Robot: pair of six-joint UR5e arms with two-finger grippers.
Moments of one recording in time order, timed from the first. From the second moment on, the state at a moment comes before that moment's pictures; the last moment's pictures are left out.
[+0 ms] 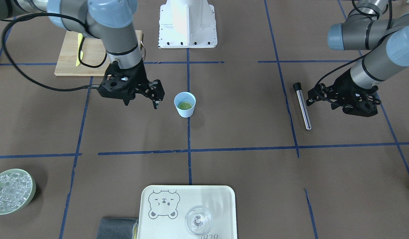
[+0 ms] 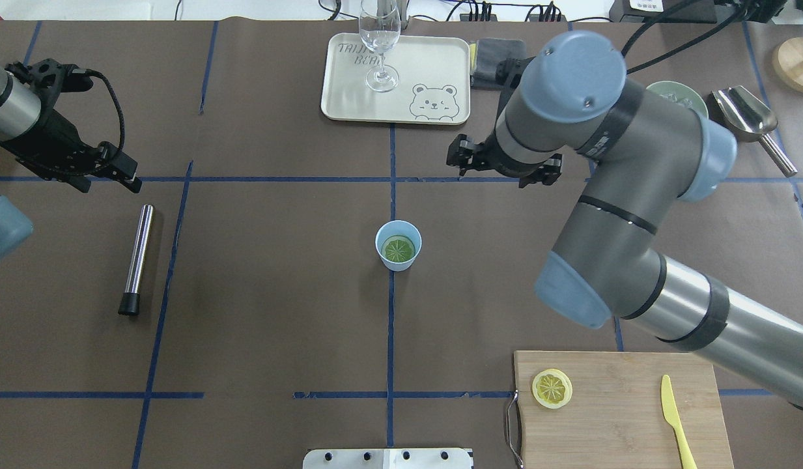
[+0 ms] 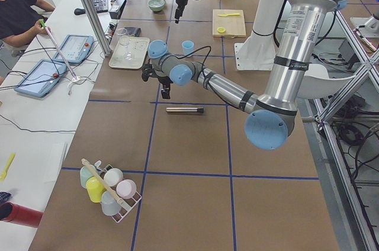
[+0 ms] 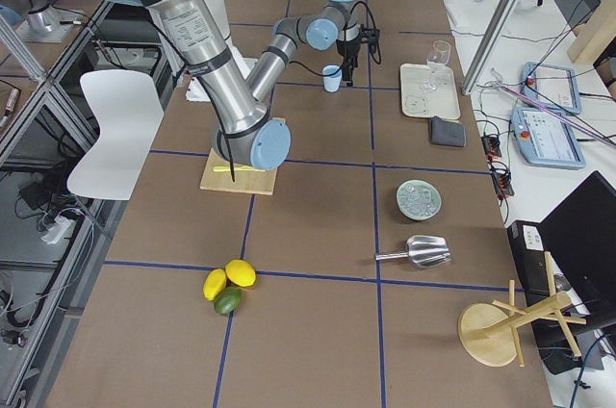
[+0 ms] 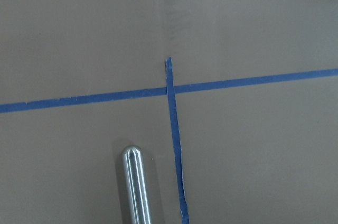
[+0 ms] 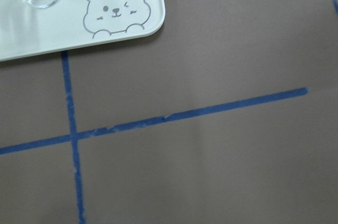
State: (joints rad) left arm -1.02 -1.80 -1.75 -1.72 -2.37 -0.71; right arm 0.72 -0.97 1.85 -1.67 1.88 1.25
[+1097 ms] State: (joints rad) left arm -0.86 -1.84 -1.58 -1.71 -2.37 -0.81; right arm 0.98 -1.14 1.94 -1.66 2.10 0.94
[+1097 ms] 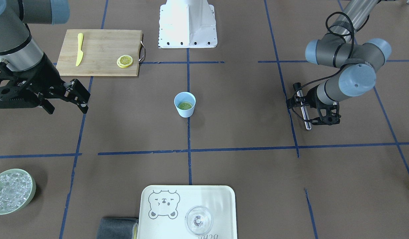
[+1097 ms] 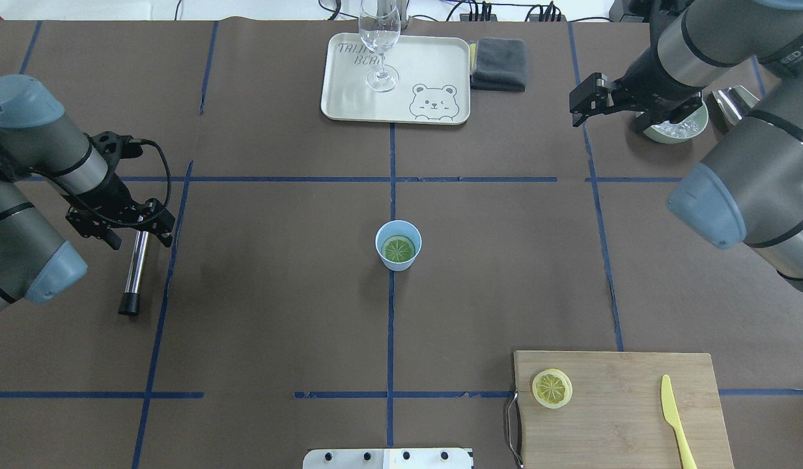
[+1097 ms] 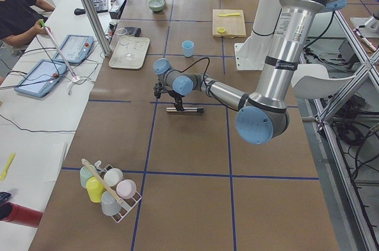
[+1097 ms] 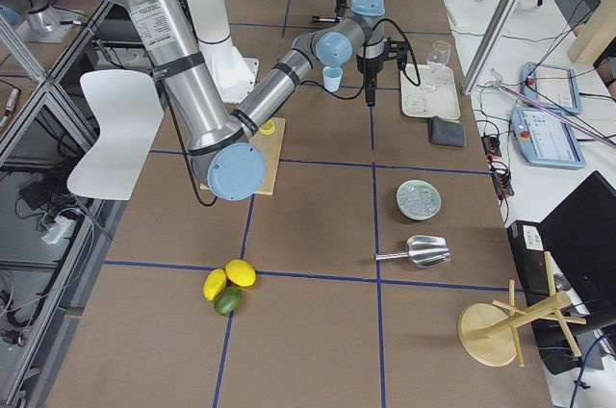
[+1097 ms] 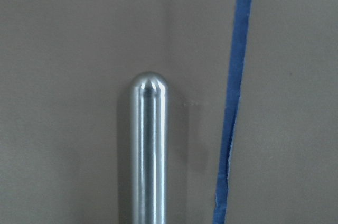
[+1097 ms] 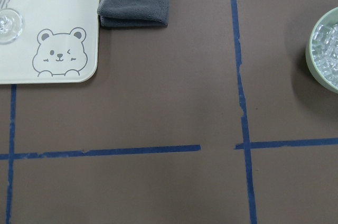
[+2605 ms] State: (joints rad) left arm -0.86 -1.84 -1.53 -1.72 -2.33 -0.80; right arm 0.98 -1.14 1.95 -1.66 2.10 0.94
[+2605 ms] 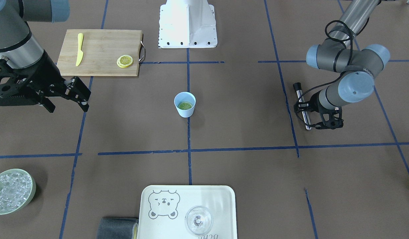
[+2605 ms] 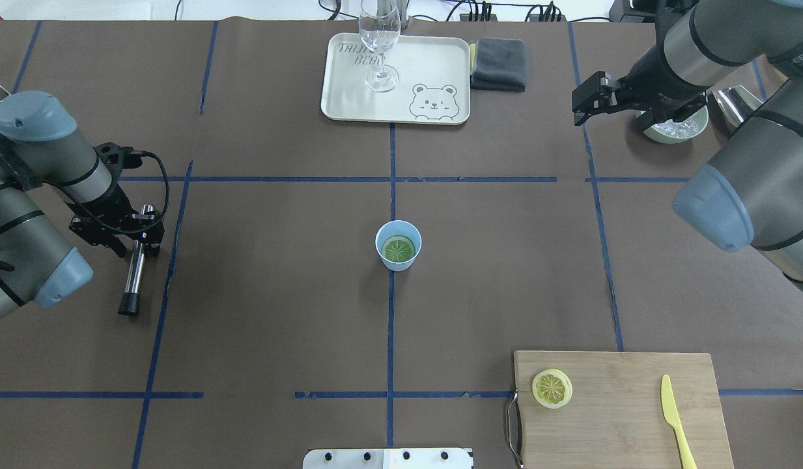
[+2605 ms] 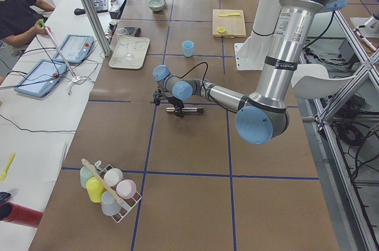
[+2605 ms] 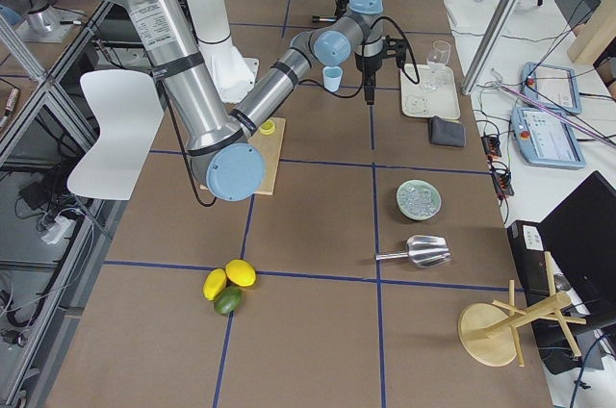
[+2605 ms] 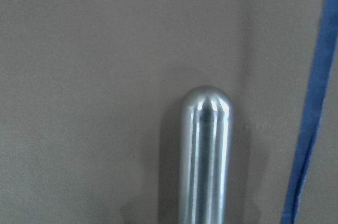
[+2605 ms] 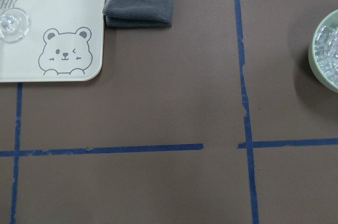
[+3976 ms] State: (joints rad) left arm -0.90 -1.86 -1.77 -1.69 -2.12 -0.82; right arm 0.98 -1.14 1.96 -1.67 2.11 0.95
